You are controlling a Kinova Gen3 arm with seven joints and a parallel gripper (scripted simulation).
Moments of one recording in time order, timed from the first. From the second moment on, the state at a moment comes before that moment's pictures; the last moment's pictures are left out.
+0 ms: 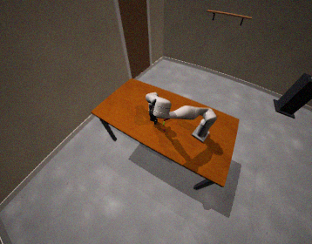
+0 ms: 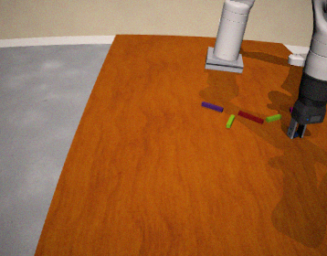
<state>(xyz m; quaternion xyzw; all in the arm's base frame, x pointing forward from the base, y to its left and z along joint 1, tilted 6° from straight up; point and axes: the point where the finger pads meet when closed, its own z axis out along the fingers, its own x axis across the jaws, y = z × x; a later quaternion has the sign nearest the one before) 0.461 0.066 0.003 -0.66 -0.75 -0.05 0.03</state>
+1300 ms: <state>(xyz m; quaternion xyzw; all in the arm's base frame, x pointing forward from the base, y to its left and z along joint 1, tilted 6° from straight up) 0.461 0.066 0.004 -0.66 -0.75 -0.05 0.03</state>
